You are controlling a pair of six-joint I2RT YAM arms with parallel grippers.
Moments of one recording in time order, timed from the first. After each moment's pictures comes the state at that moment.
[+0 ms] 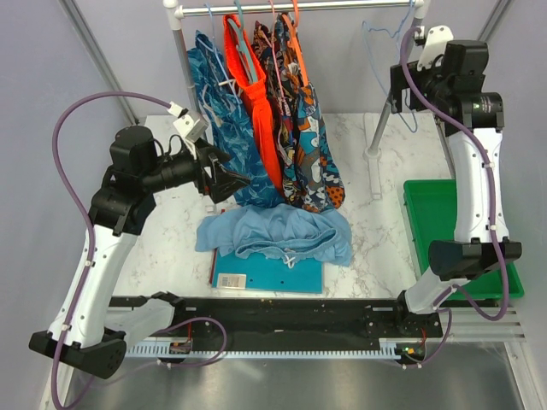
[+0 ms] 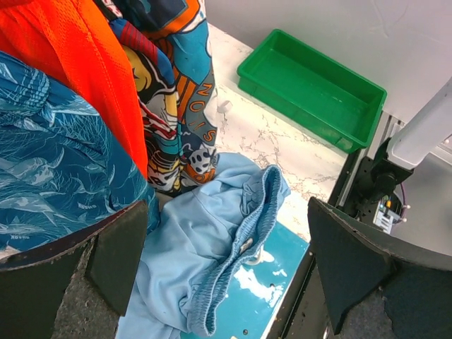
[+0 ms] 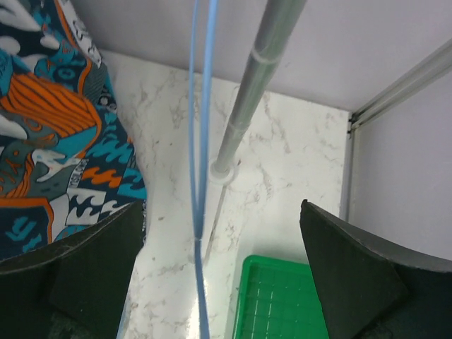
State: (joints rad) left arm -0.31 1.05 1.40 -0.58 0.74 -0.03; right arm 0.01 1.67 2.19 -0.92 -0.07 -0.17
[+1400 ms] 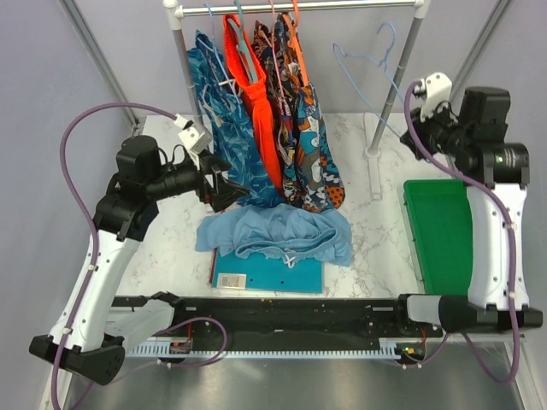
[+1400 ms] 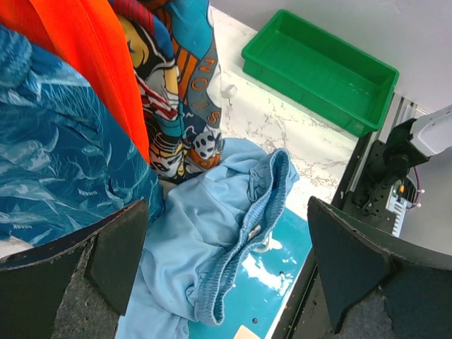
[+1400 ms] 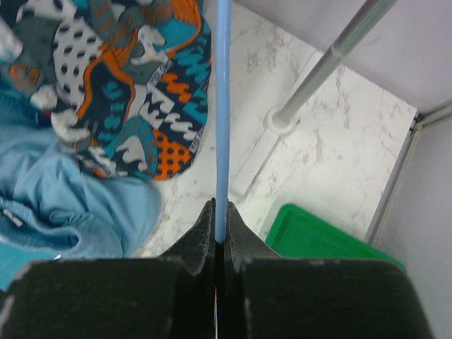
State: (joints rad) left arm -0.31 1.00 1.31 -0.57 0.74 0.03; right arm -0.04 1.36 1.86 -0.99 -0.40 -0.35
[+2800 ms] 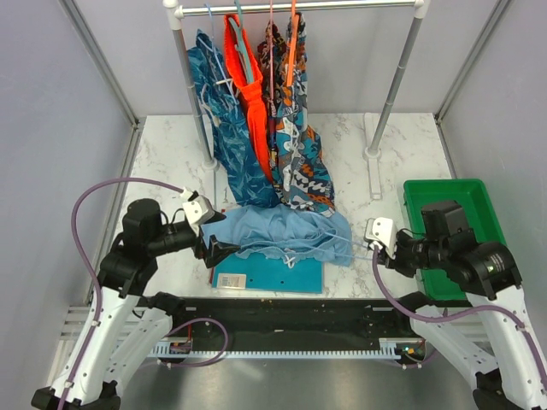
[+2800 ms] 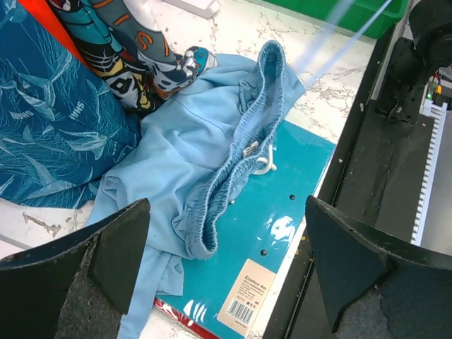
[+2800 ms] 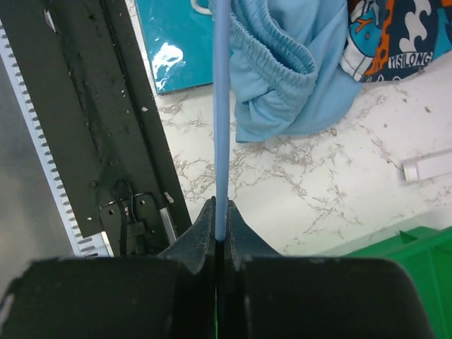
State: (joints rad) left arm -0.31 0.60 0.81 -0.60 0.77 0.27; right arm 0.36 0.70 1.15 -1.37 -0.52 -0.78
